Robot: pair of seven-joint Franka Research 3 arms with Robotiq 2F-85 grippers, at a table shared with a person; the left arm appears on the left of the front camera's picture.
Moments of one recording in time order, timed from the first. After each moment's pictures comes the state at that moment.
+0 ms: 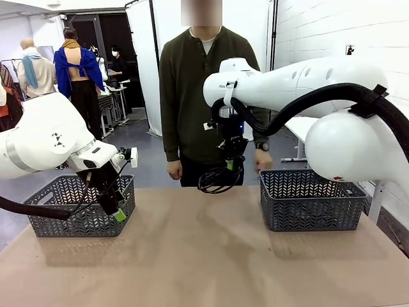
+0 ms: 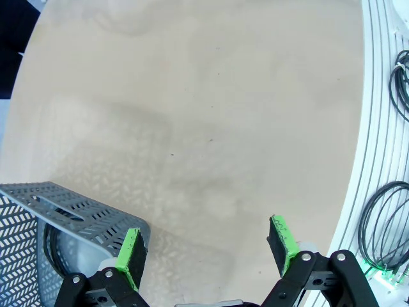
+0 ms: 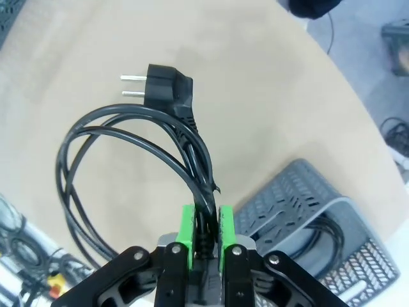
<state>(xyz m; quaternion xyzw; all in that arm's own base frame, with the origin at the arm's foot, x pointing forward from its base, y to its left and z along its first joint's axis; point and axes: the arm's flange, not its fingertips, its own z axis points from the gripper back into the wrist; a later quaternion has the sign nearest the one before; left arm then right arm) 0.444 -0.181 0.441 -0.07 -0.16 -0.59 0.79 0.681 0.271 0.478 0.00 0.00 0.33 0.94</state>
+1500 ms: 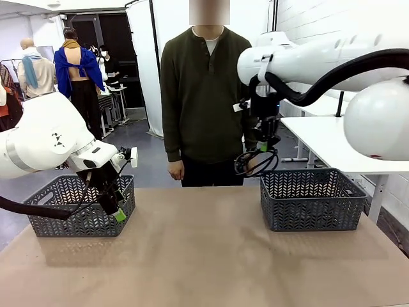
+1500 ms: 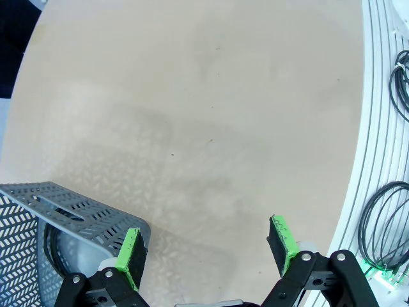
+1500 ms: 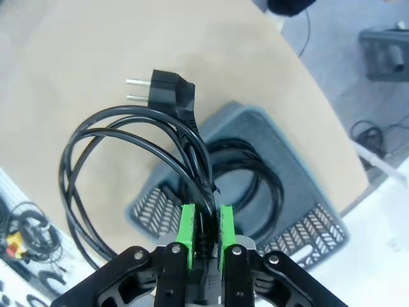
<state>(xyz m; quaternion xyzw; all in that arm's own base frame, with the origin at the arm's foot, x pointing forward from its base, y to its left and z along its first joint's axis) 0.445 -0.181 0.441 -0.07 -0.16 -0.59 0.79 0.670 0.143 0.543 -0.02 -0.02 0.38 0.92</state>
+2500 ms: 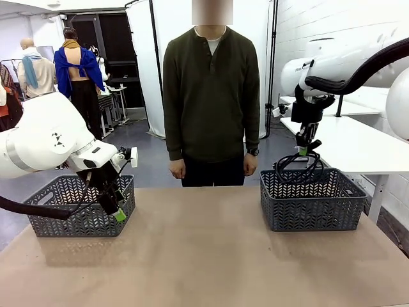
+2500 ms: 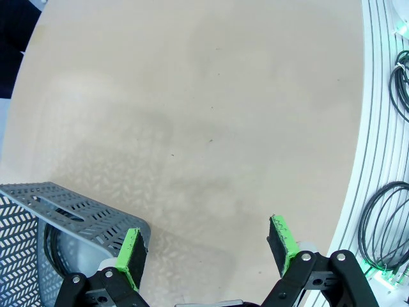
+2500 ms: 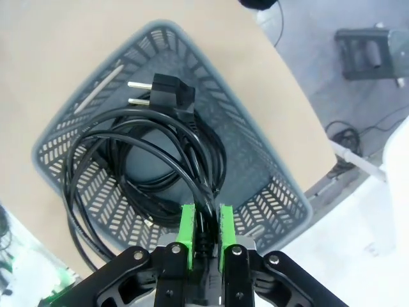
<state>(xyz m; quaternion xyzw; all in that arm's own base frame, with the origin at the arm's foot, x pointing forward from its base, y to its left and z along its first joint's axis) 0.445 -0.181 0.441 -0.07 -0.16 -0.59 0.79 0.667 0.028 0.519 -0.04 -0.06 0.42 0.91</state>
